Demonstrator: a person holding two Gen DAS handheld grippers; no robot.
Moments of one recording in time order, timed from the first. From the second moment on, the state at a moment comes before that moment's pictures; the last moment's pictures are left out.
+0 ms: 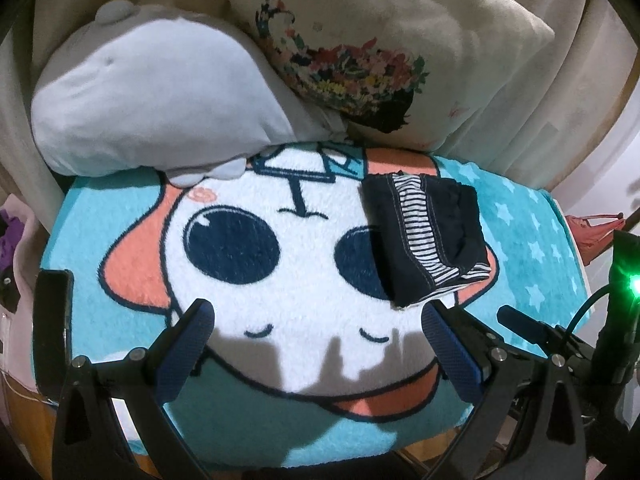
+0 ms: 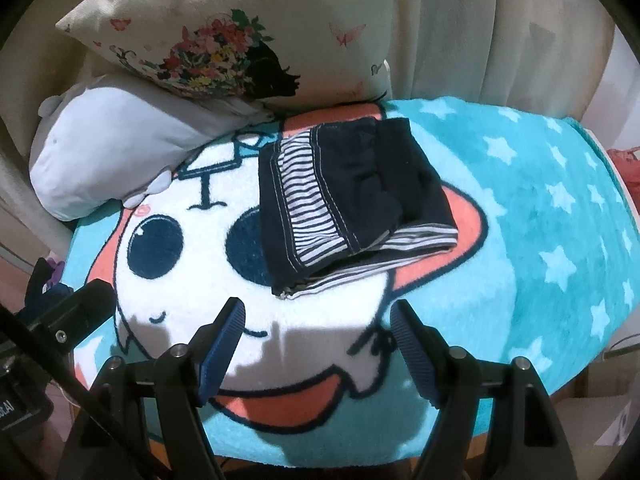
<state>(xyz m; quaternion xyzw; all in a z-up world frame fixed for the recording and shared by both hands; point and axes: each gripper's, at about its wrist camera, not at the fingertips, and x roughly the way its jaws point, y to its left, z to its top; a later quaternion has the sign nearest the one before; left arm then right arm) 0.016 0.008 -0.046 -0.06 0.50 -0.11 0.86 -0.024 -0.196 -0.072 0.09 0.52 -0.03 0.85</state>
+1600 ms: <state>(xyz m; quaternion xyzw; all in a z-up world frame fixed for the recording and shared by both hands) 0.035 -0.011 -0.076 -0.07 0.54 -0.09 0.83 0.001 -0.216 -0.099 0.09 0.56 -0.02 0.83</state>
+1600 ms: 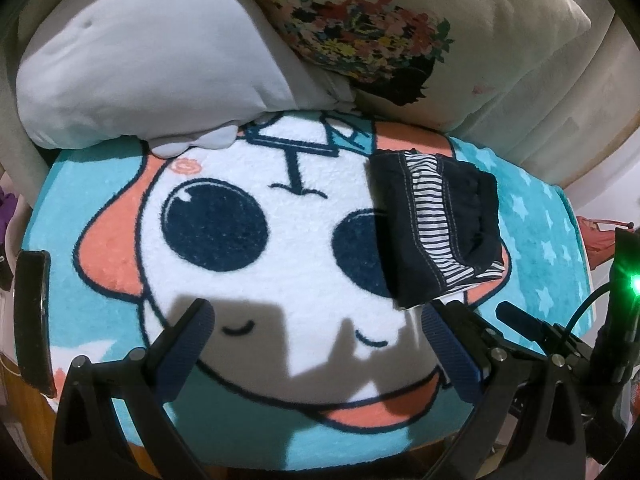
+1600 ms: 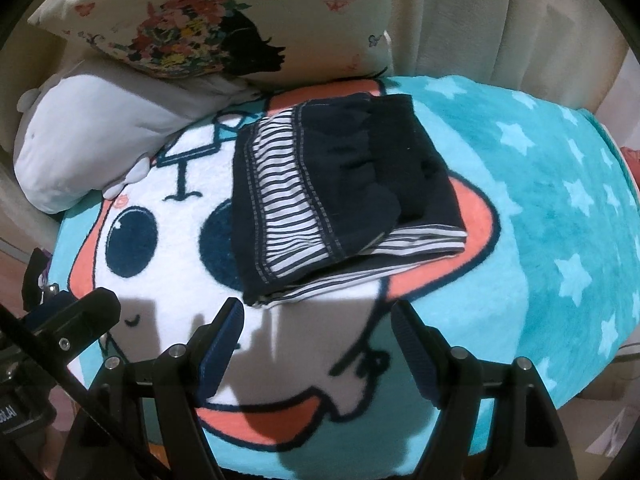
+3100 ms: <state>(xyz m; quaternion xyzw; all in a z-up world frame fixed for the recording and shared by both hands) 0.128 -0.102 -0.120 -0.18 0.57 -0.14 0.79 0.136 -0.332 -0.130 0.24 0.52 0.20 0.79</state>
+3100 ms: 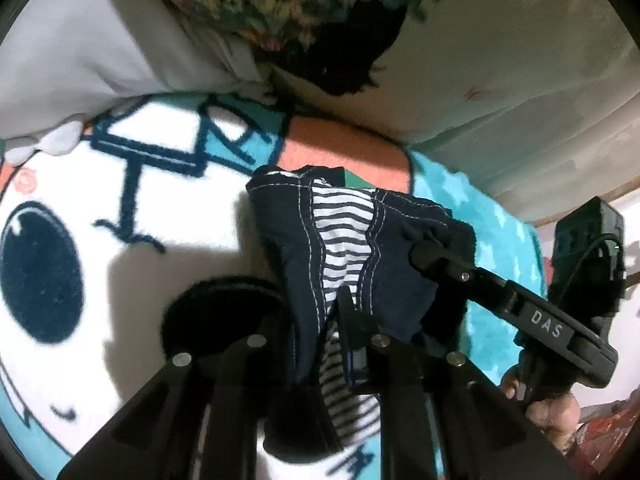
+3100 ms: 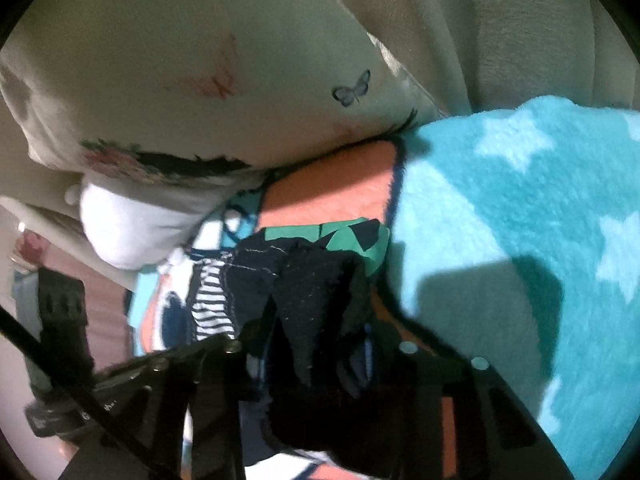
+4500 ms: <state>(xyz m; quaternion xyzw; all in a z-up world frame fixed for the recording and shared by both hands) 0.018 -0.053 -0.054 0.01 0.52 -0.12 0.85 0.019 -0.263 -0.084 0.28 0.48 0.17 0.81</state>
